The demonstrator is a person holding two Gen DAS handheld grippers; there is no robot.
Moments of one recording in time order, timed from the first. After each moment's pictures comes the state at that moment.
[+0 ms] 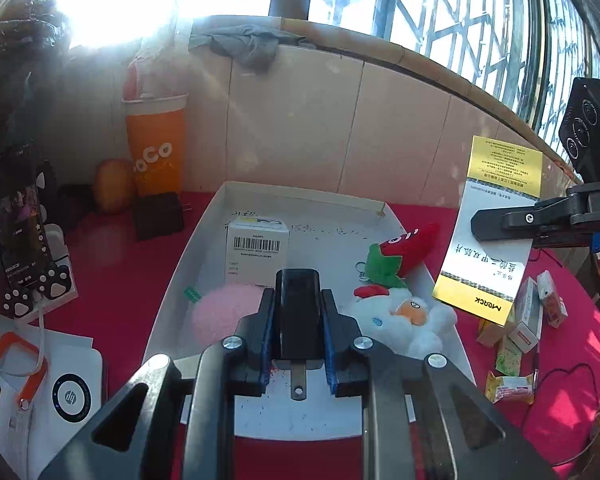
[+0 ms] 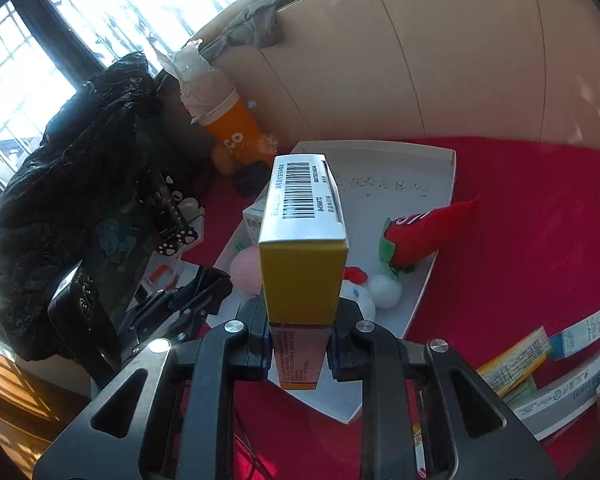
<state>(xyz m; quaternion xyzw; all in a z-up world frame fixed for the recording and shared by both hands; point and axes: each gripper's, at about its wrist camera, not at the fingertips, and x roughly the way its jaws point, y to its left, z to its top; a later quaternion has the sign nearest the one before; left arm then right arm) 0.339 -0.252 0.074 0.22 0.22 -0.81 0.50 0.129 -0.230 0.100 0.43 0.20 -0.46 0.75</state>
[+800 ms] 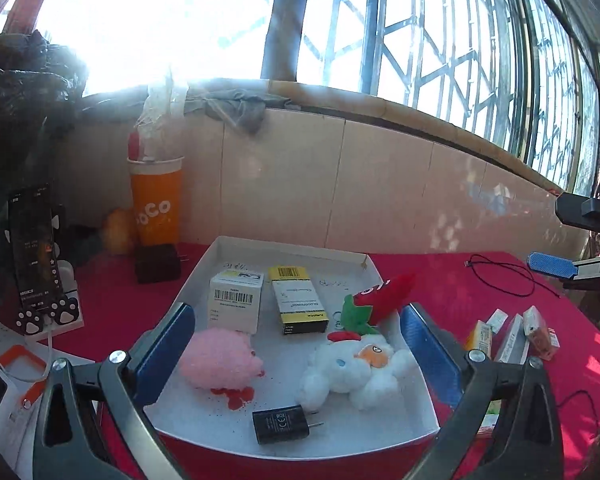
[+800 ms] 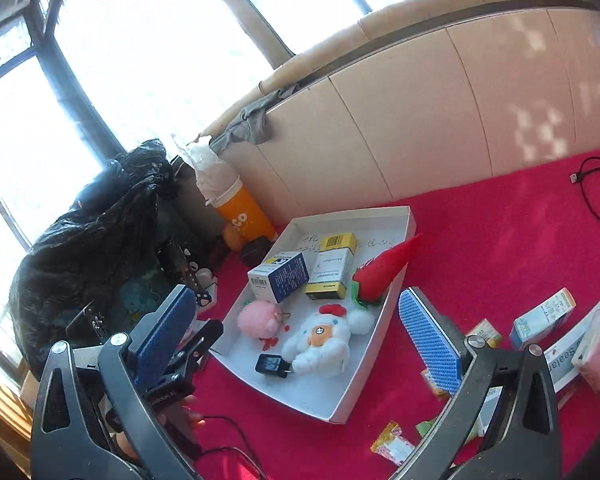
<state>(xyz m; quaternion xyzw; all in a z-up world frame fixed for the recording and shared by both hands) 0.316 -0.212 0.109 0.14 0.16 -0.83 0.52 0.055 -0.137 0.136 0.36 0.03 -0.51 0.78</state>
